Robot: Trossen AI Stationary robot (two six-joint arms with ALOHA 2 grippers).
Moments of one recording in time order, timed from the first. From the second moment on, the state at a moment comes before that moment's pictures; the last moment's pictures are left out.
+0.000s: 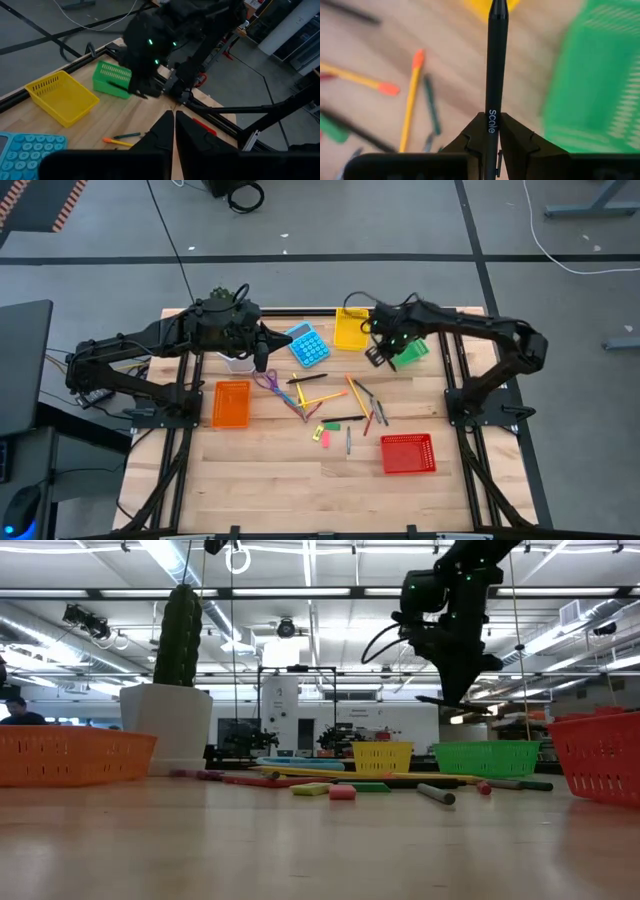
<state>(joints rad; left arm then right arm) 0.15 1.14 1.30 -0.44 -0.05 -0.51 -0.50 1.48 1.16 -1.01 0.01 0.48</state>
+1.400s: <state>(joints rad) 0.16 1.14 1.30 -0.44 -0.05 -0.50 -0.77 1.64 1.16 -1.06 0.13 -0.09</state>
